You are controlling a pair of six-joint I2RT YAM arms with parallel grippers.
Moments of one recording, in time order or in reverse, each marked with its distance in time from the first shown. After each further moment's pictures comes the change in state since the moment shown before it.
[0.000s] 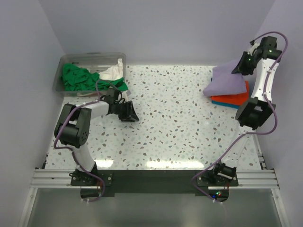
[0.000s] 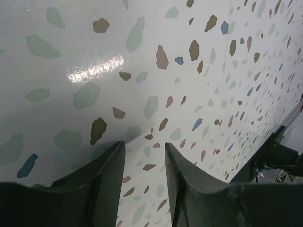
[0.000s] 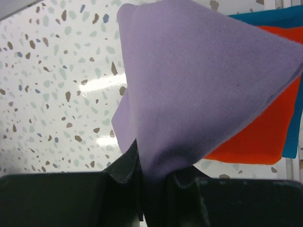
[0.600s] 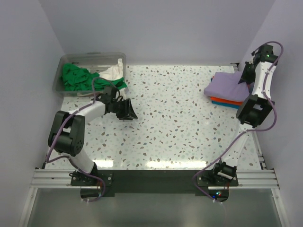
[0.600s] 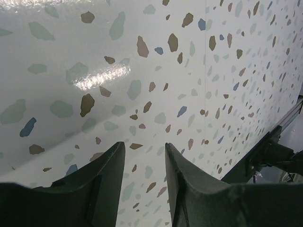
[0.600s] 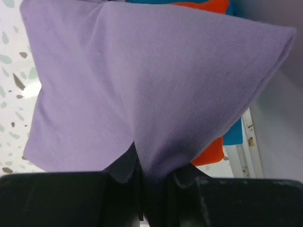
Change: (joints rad) left arm 0.000 -0.127 0.000 -0.097 -0.038 0.001; right arm -0.036 0.121 -0.026 0.006 0.246 -0.043
